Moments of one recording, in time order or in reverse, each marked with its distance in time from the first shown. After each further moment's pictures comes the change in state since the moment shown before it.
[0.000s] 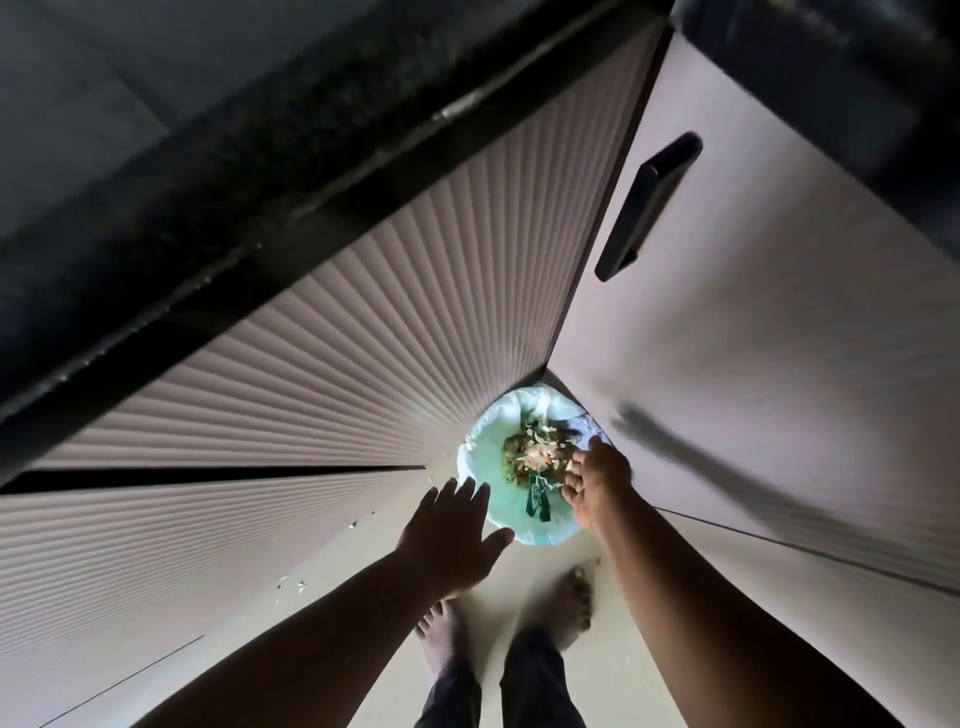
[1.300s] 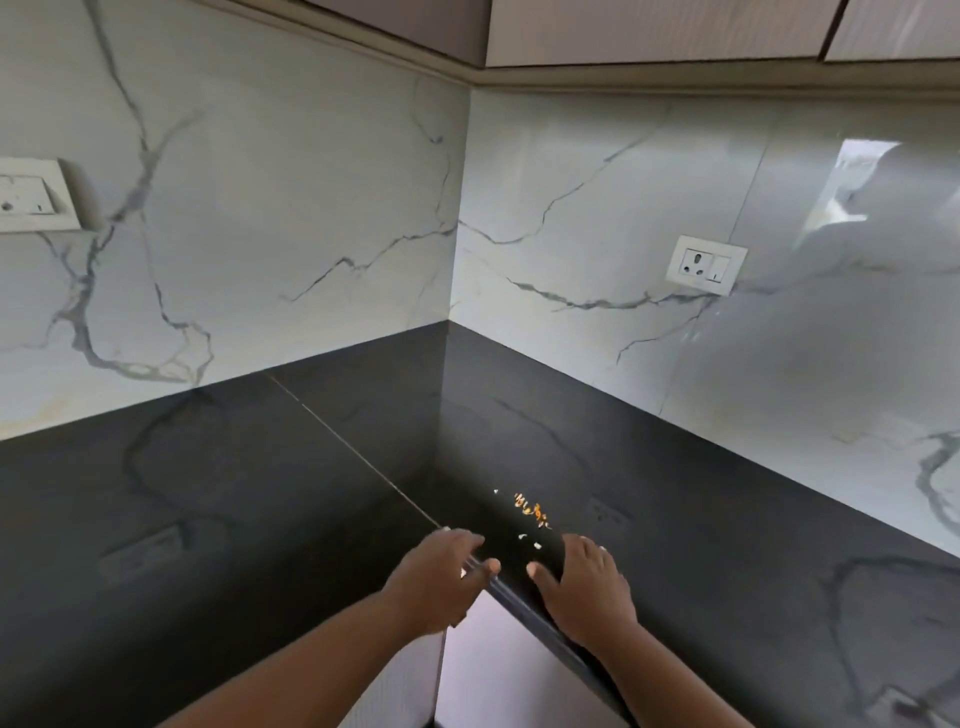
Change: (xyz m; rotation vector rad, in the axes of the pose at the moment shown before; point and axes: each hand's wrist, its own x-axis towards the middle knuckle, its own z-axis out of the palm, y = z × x) left_hand -0.242 0.111 -0.319 -0.190 0.727 0.512; right_hand -0.411 -0.157 -0.132 -1.142 0.478 -1.250
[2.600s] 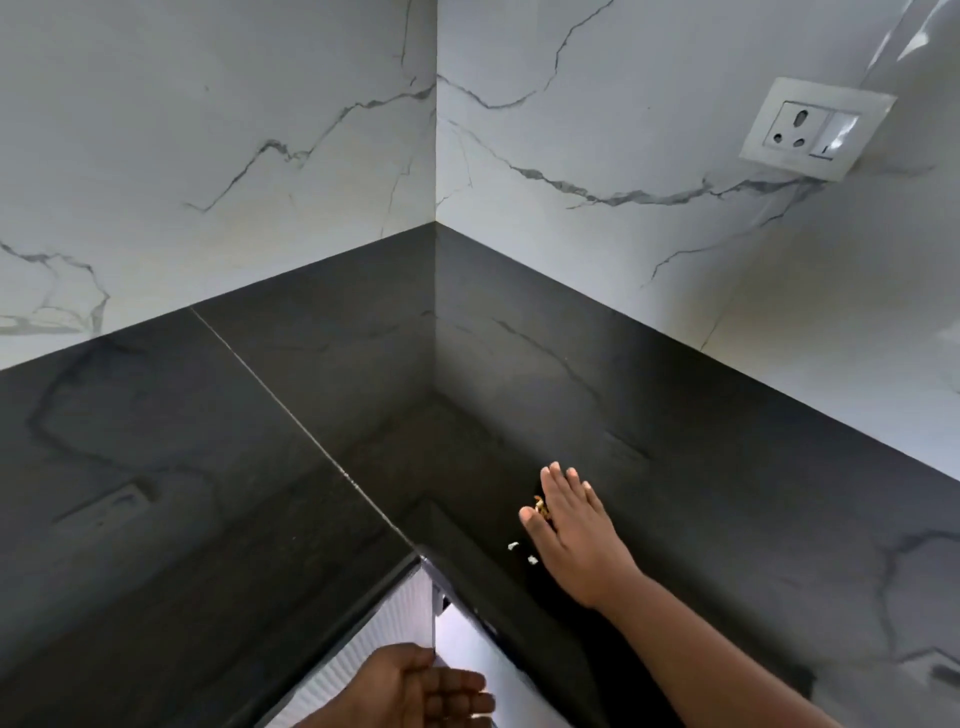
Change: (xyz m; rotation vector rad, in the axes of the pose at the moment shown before) left_hand 0.026 -0.034 0.067 -1.721 -0.518 -1.121; right_hand 0.125 0.026 0.012 0.017 -0.207 -0.278
